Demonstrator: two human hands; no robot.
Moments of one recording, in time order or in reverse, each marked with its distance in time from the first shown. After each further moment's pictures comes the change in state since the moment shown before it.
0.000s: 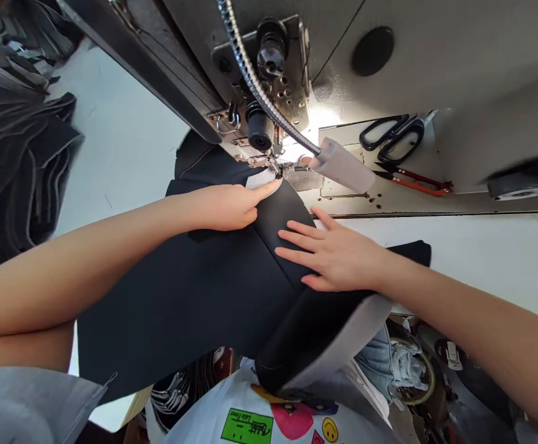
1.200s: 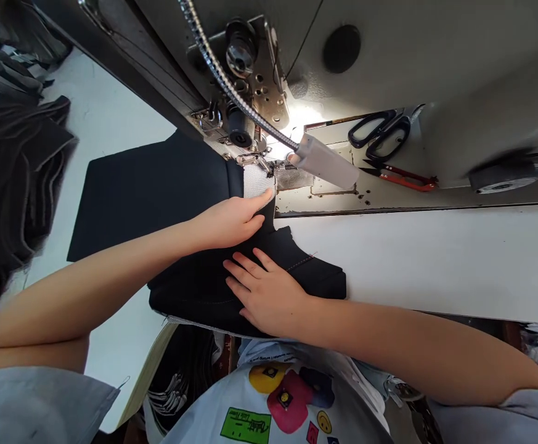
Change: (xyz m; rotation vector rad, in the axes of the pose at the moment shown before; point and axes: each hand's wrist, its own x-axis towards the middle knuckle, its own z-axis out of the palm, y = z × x) left_hand -0.008 0.026 0.025 -0.155 0.160 0.006; right_hand 0.060 -0.091 0.044 0.070 -0.020 0.133
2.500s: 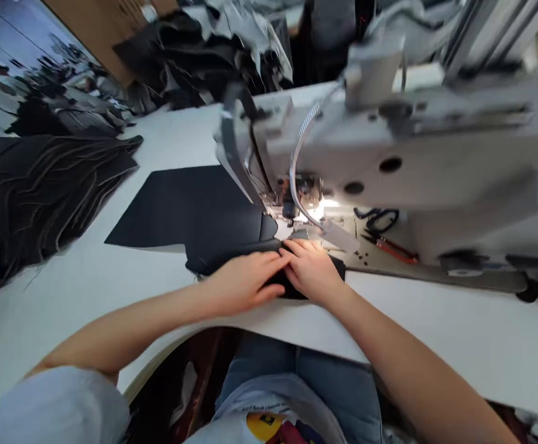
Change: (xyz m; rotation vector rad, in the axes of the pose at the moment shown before) left_hand -0.046 0.013 0.024 0.017 0.306 0.213; right_hand 0.004 0.095 -0.048 -0.176 0.231 0.234
